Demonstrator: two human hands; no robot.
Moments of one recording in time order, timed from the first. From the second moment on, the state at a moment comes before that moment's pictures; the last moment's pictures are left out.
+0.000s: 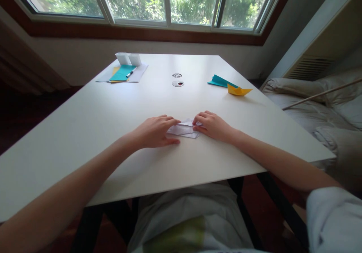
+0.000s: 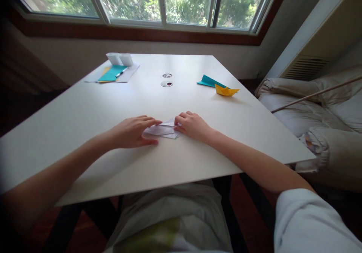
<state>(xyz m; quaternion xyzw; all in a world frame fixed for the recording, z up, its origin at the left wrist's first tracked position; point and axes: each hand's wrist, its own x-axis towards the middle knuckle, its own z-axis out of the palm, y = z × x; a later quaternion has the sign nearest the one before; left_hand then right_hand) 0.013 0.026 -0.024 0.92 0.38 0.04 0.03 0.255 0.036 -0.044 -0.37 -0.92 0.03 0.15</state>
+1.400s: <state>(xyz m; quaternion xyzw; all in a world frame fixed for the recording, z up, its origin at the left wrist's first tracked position) 0.007 0.027 -0.023 0.91 0.34 0.24 0.00 0.270 0.047 -0.028 -0.31 -0.92 0.13 0.20</state>
